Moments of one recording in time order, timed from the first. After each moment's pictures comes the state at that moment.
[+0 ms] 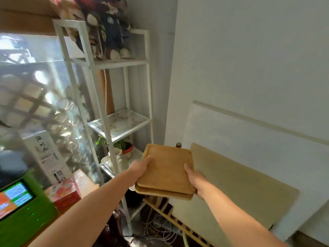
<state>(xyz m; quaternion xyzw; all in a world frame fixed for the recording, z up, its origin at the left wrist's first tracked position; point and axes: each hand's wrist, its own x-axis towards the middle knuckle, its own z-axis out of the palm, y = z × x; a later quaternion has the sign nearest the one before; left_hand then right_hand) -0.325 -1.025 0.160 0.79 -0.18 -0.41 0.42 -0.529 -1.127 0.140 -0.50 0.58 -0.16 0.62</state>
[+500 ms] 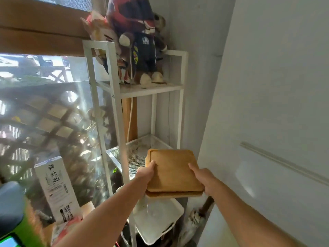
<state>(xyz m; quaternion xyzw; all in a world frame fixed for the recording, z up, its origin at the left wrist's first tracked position) -0.152 -1.145 0.176 0.78 -0.07 -0.35 0.52 -0.320 -1.292 0.181 -0.59 0.53 -0.12 0.60</state>
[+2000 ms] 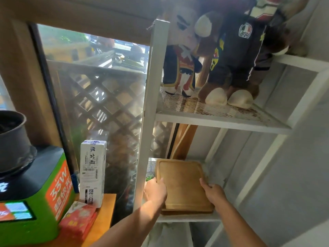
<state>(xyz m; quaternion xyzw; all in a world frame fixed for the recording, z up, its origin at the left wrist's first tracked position) -0.038 -1.218 0.138 0.81 0.18 -0.09 0.55 -0.056 -1.431 0.132 -0.82 0.34 0.05 0.45</state>
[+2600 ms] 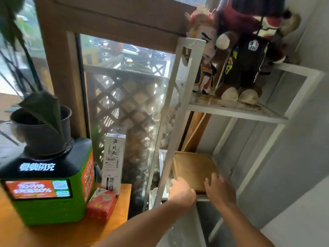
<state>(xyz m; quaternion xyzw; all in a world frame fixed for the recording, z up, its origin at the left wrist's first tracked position) -0.127 -1.190 0.167 0.92 -0.04 -0.14 0.36 -0.137 -1.340 0.163 -0.97 0.19 -0.12 0.00</state>
